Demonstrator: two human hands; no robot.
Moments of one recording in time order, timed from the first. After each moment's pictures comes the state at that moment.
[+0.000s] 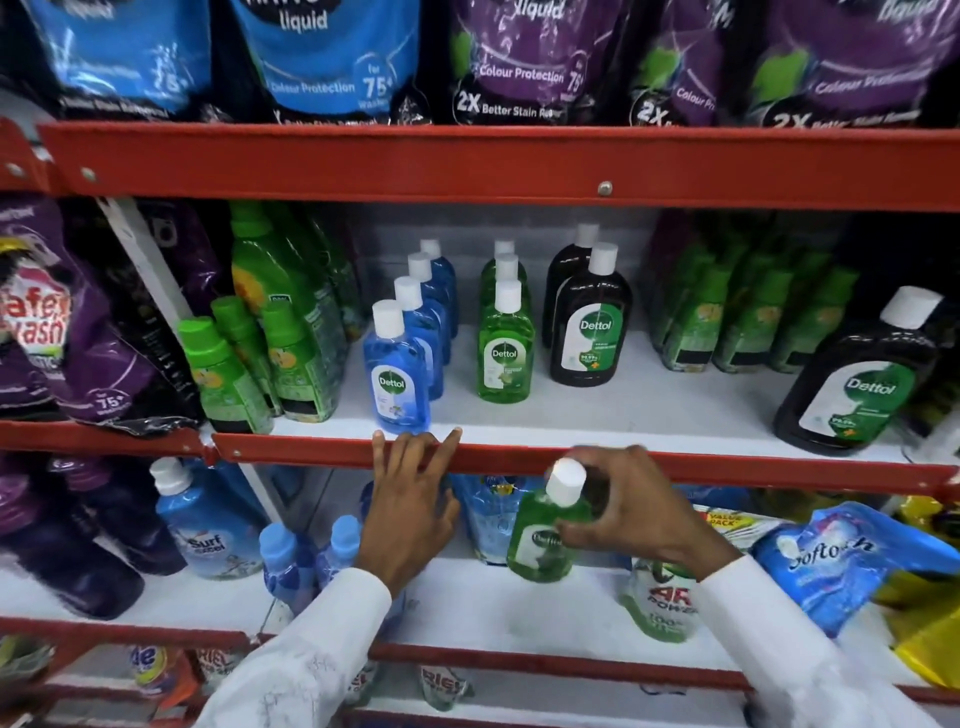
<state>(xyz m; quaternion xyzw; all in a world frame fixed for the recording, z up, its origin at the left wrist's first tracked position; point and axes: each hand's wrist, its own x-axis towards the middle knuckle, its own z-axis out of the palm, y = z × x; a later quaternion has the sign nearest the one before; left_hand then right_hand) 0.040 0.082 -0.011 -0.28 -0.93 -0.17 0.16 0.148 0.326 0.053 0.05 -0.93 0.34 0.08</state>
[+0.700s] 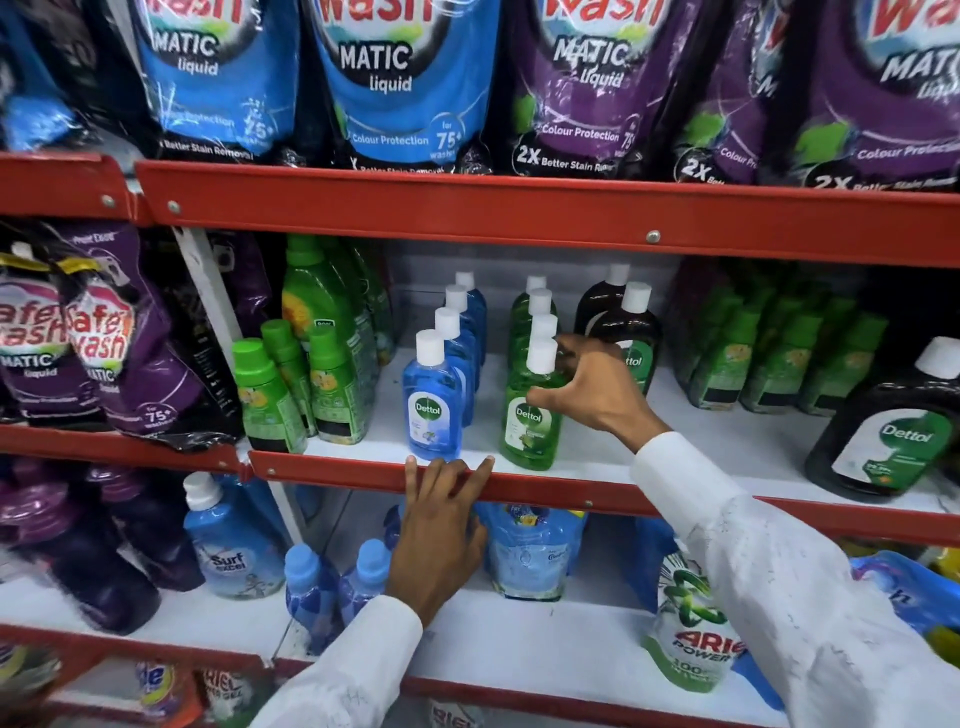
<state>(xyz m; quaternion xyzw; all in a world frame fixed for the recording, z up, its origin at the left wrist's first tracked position) 0.038 0.080 -0.003 -0.29 -0.93 -0.19 0.14 0.024 0.300 0.131 -0.03 -0.92 0.34 0.19</state>
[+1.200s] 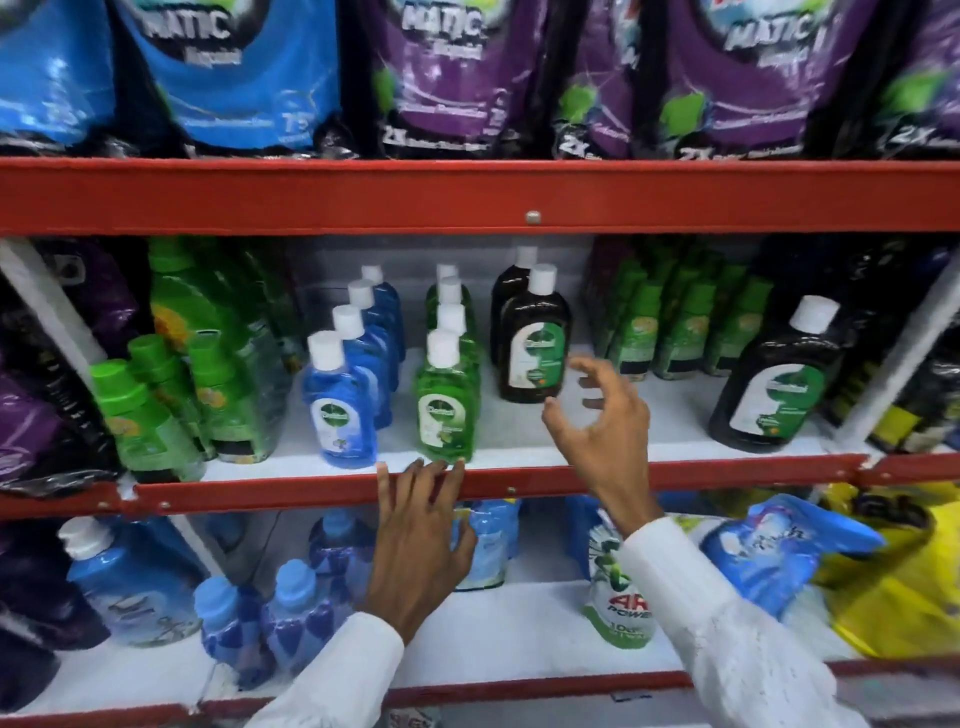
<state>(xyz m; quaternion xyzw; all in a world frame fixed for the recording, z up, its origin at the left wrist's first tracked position) 0.063 0.131 -0.003 -0.31 -0.91 -0.18 0.19 0.099 0.342 0.072 -0.12 -0.81 0.36 0.44</state>
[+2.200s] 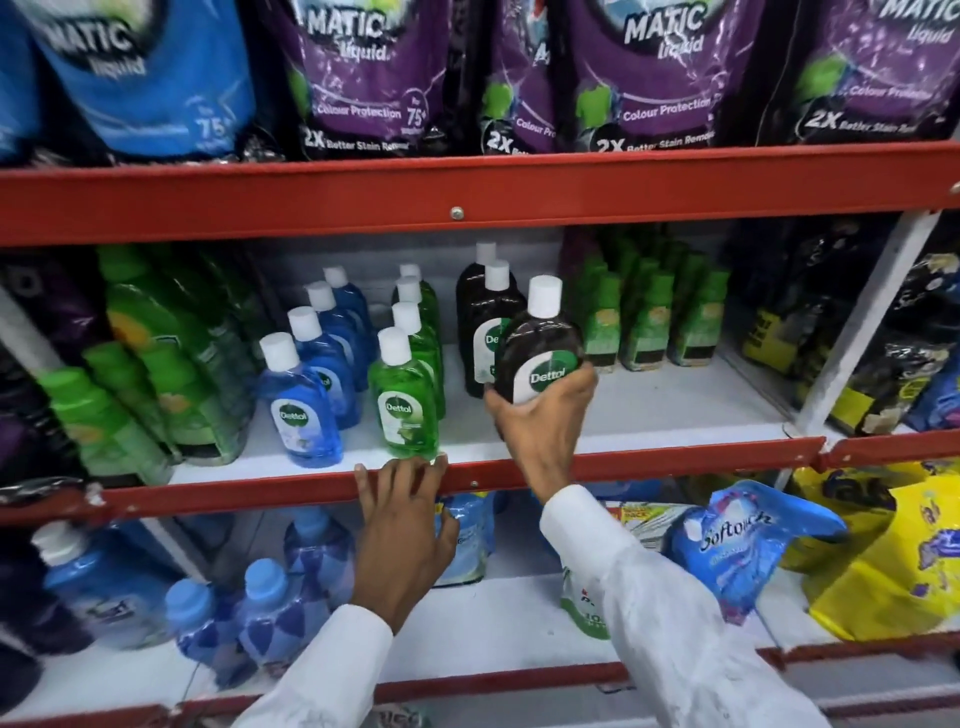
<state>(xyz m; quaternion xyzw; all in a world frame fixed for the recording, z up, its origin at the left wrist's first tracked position) 0.074 0.166 -0.006 -0.28 -0.93 -0.14 0.17 0.072 0.344 0.059 -0.28 -0.74 0.40 0.46</state>
